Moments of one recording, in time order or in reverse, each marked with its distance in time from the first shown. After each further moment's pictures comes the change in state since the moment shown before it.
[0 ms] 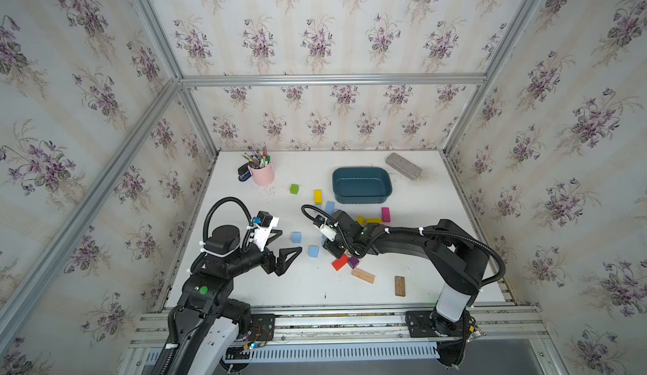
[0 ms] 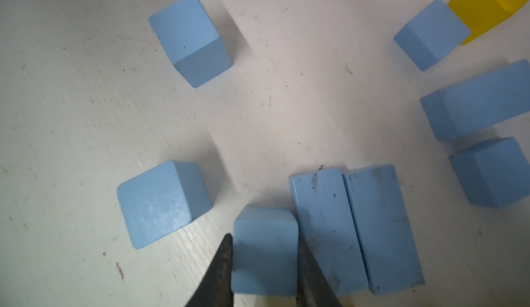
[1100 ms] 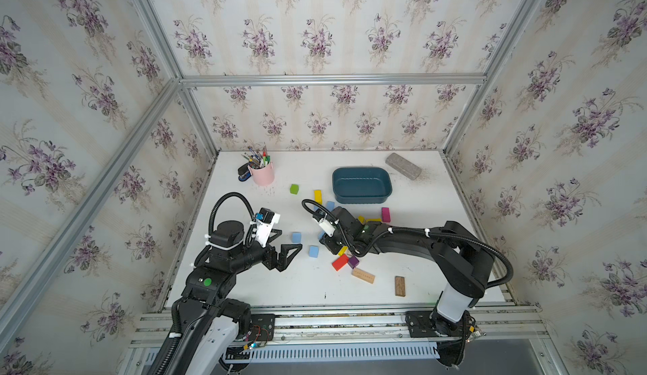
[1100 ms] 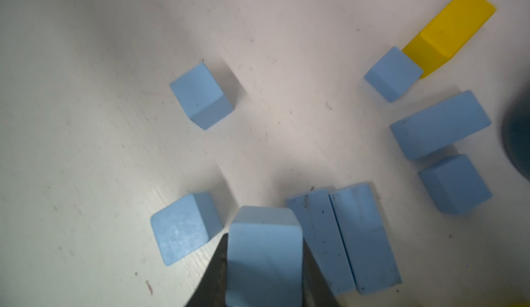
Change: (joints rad) left arm -0.002 0.043 0.006 -0.006 -0.036 -0.014; right arm -0.005 -0.073 0.033 0.025 0.013 0.084
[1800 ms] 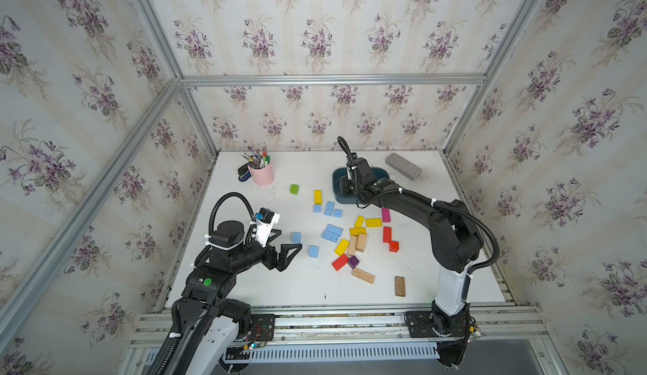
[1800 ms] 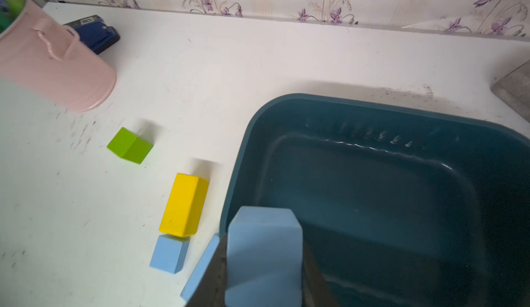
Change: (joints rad) left arm 0.000 0.002 0.000 0.000 -0.010 0.000; right arm -0.339 0.244 0.457 -0.126 0.156 0.292
